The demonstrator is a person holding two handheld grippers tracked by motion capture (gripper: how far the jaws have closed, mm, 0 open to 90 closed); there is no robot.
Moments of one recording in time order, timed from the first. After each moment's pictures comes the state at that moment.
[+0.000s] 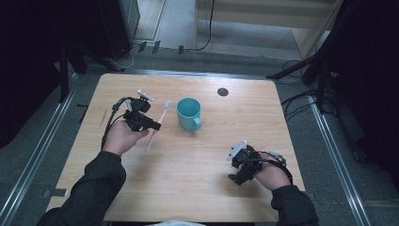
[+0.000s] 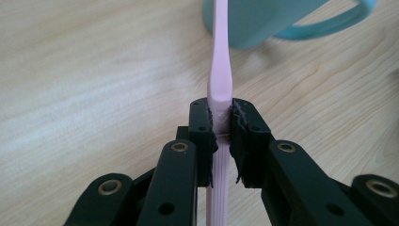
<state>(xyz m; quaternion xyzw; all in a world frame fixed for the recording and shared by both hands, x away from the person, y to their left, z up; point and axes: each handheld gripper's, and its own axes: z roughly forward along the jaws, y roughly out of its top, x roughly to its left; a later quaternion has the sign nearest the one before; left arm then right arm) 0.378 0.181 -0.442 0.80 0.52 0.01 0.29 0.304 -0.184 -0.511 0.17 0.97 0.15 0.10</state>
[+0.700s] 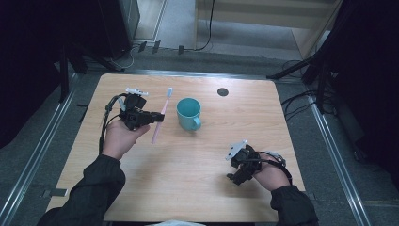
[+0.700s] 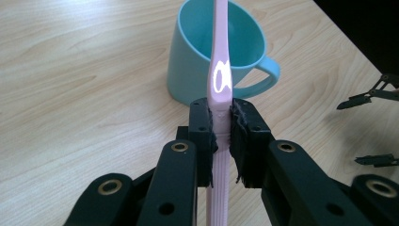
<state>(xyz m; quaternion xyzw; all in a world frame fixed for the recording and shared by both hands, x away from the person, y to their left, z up) 0.360 0.183 -0.417 0.78 0.48 0.05 0.40 0.303 -0.181 -0.508 0.17 0.97 0.17 0.10</state>
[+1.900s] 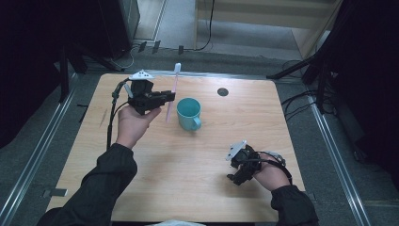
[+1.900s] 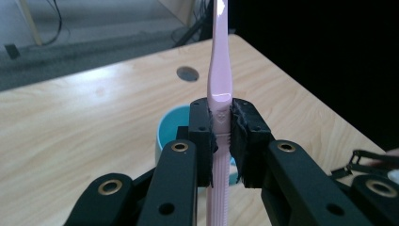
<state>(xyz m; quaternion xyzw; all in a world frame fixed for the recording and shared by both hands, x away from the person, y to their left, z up) 0.377 0.158 -0.381 0.73 0.44 0.13 0.50 0.303 -0.182 -0.509 0.16 0.97 0.16 0.10</state>
